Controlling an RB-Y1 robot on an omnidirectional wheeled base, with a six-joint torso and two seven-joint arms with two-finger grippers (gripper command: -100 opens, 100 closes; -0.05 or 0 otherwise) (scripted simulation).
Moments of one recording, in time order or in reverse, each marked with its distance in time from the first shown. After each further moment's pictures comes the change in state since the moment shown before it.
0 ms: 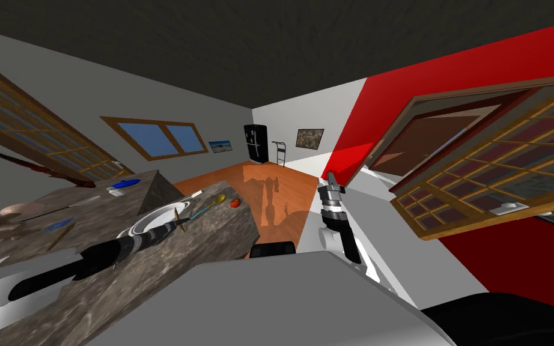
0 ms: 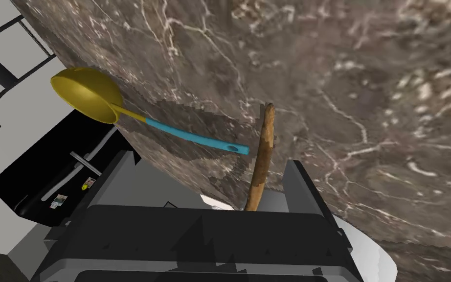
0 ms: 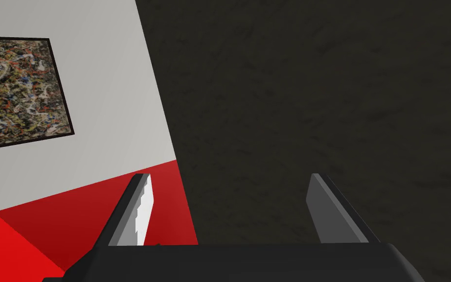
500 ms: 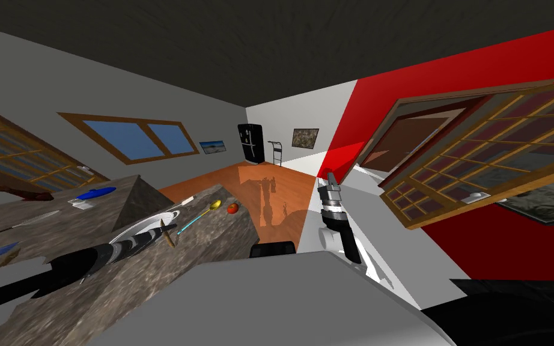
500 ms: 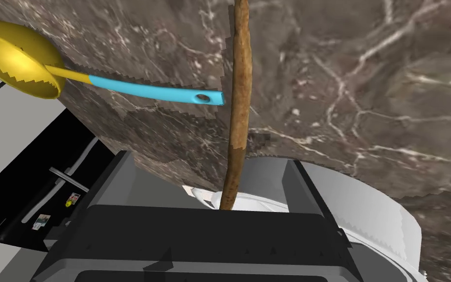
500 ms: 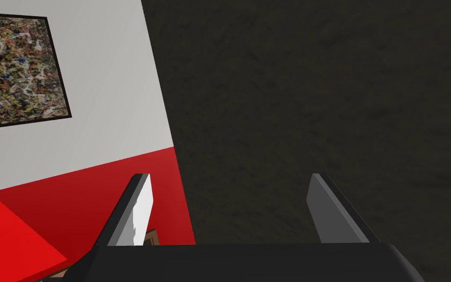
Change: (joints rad) left arm -0.005 0.049 -0.079 0.093 0.011 -0.018 0.026; right arm 0.000 0.000 0.000 0.000 0.000 0.000 0.000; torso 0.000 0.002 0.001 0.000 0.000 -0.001
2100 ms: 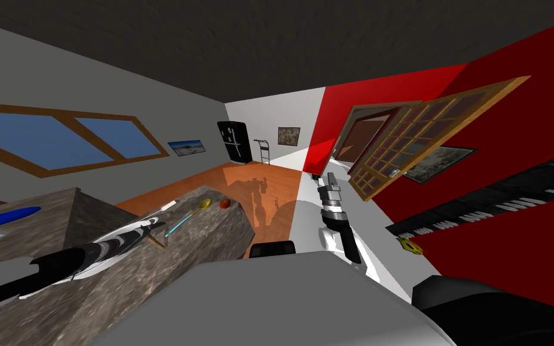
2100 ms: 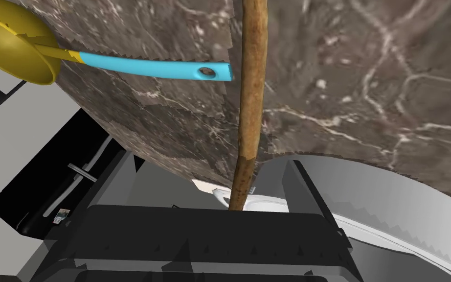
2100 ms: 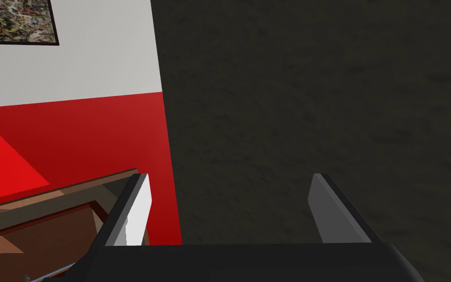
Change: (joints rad) left arm -0.214 -0.159 -0.027 0.374 -0.293 -0.122 0.272; right arm 0.000 0.000 0.000 0.000 0.000 0.000 0.000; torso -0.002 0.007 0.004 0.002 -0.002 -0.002
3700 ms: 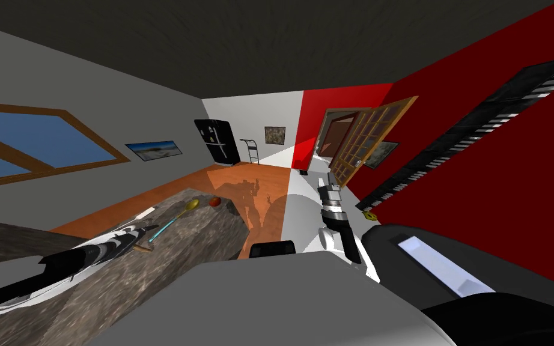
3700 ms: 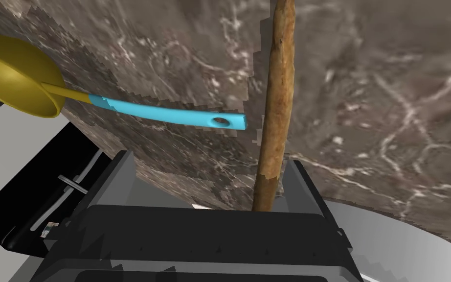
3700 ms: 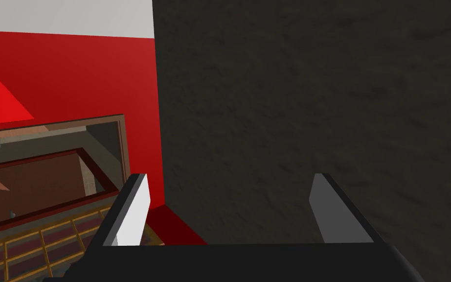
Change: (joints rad) left arm -0.235 -0.161 -0.048 0.378 -0.283 -0.123 0.250; right arm 0.000 0.000 0.000 0.000 0.000 0.000 0.000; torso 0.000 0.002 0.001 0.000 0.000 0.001
